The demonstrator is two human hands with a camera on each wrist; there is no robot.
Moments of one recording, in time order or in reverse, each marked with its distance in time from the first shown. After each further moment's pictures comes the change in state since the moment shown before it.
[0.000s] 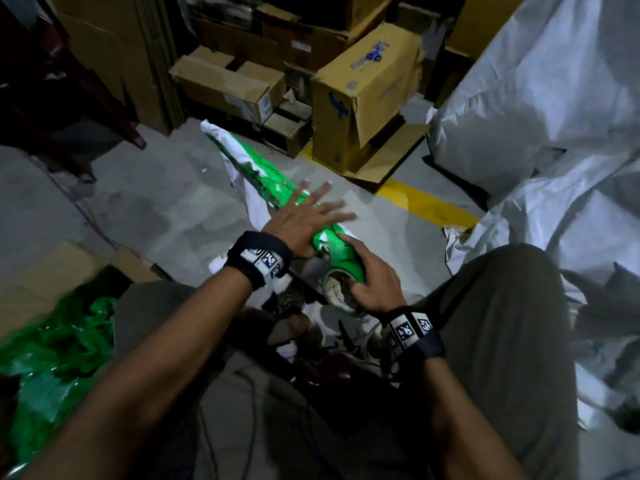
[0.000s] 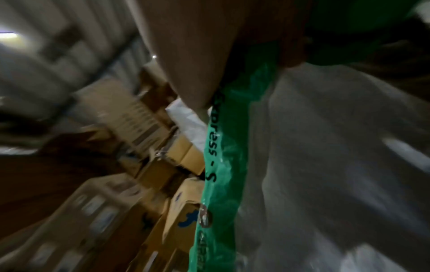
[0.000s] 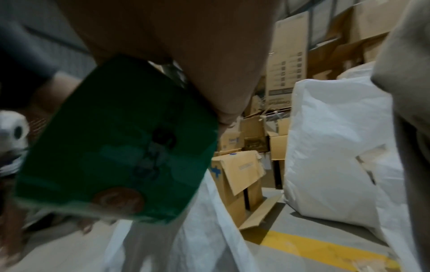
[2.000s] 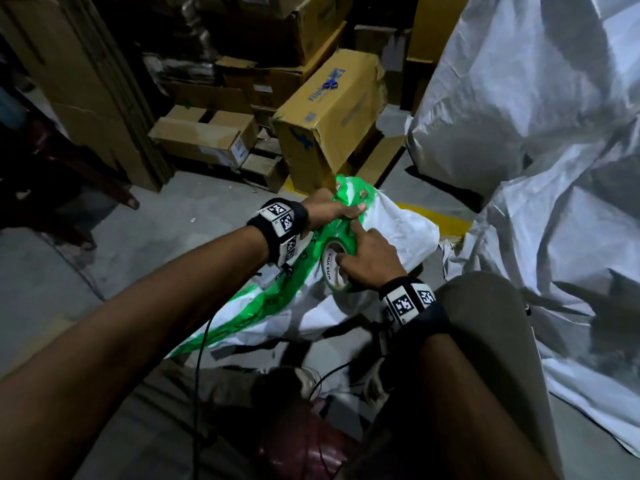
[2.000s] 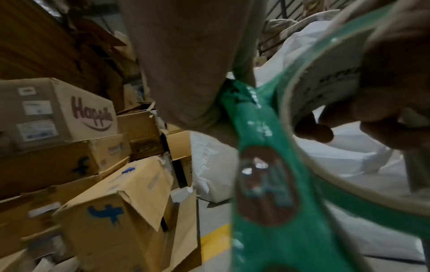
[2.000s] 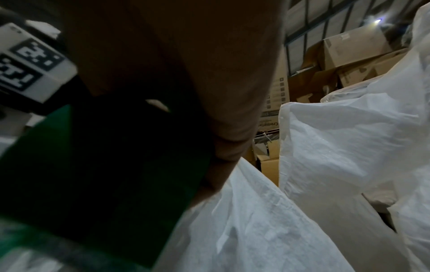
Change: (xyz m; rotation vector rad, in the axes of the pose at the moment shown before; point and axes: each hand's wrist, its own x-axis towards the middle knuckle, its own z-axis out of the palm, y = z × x) left_hand 0.175 0.044 -0.065 -1.267 -0.133 -0.572; right_hand 0.094 0.031 -0.096 -0.009 -0.079 0.230
